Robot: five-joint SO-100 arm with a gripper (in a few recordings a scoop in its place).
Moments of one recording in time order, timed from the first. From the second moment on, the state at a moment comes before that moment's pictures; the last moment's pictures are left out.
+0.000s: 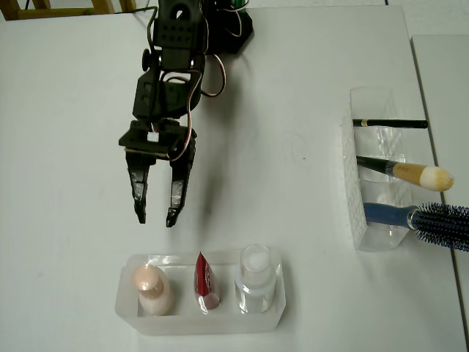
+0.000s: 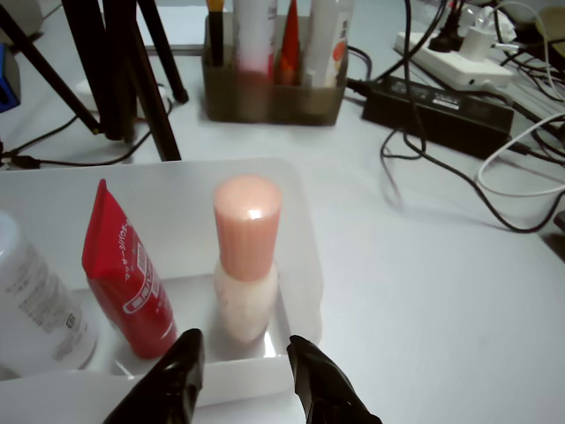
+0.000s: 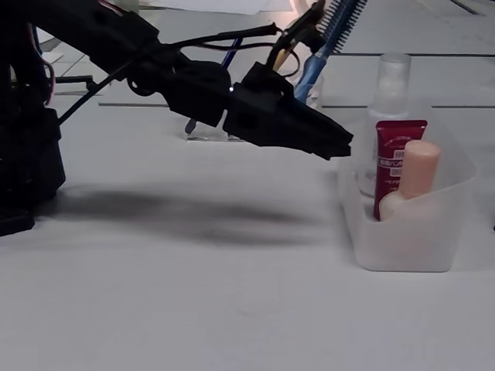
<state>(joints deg) 7.2 94.1 123.1 -15.9 -92.6</state>
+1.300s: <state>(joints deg) 10.1 70.7 95.4 -9.9 -92.6</state>
